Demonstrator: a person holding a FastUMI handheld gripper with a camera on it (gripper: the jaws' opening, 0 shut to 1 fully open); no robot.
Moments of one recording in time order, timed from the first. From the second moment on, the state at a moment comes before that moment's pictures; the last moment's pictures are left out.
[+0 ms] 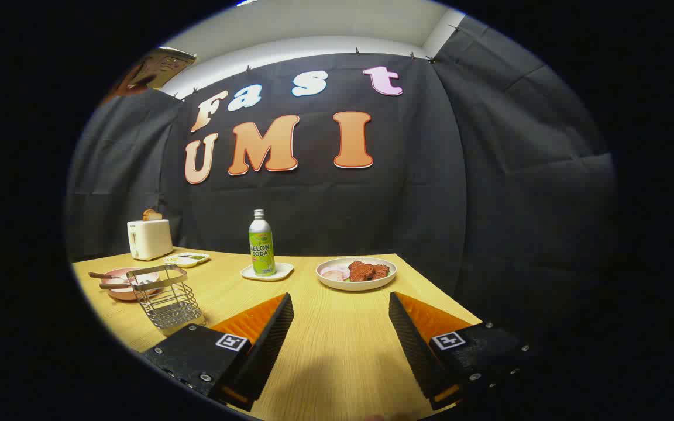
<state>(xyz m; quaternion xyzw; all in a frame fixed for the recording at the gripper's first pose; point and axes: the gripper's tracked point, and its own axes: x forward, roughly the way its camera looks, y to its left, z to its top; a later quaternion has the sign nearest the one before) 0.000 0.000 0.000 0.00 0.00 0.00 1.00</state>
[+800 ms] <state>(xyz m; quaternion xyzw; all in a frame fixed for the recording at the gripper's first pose) 0.065 0.022 0.176 -0.06 -0.10 -0.03 0.99</state>
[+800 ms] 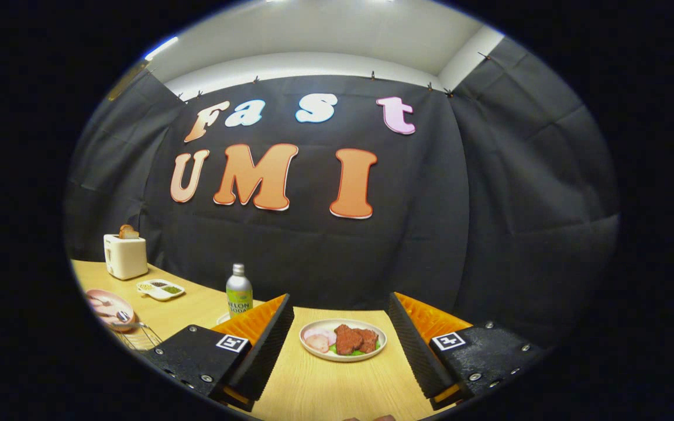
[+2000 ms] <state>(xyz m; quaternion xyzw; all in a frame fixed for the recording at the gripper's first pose) 0.020 0.329 0.263 -0.04 -0.02 0.07 1.00</state>
